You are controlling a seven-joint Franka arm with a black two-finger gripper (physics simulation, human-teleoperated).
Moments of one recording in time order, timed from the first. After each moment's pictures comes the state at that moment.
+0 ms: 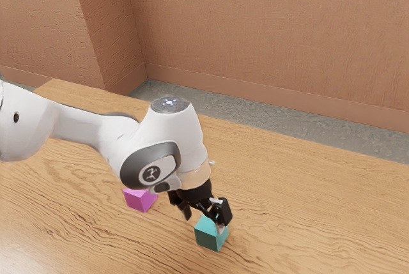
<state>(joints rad) 0.11 -0.01 -0.62 -2.34 -0.08 2.39 2.76</state>
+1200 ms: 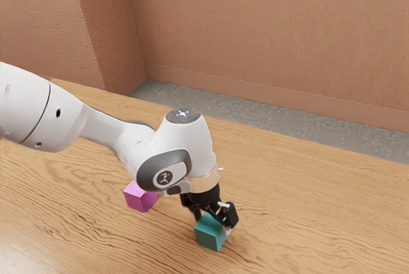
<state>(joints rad) 0.10 0.23 -0.56 -2.25 0.08 2.50 2.76</state>
